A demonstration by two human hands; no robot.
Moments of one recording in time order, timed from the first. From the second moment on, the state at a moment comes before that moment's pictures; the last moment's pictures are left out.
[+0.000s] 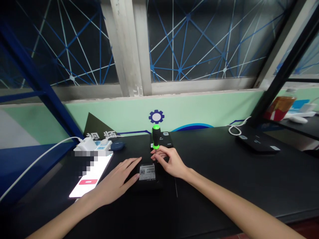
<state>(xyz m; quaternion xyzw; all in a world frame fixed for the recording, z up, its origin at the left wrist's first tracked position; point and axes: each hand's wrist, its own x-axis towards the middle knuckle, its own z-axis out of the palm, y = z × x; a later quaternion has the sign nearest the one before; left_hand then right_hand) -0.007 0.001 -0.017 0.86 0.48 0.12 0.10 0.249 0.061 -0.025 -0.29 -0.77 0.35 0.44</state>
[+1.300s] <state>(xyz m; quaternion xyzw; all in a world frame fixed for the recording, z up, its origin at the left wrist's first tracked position) -0.007 0.003 -0.015 0.86 0.49 0.11 0.11 0.252 0.059 -0.027 -0.28 -0.77 0.36 0.45</state>
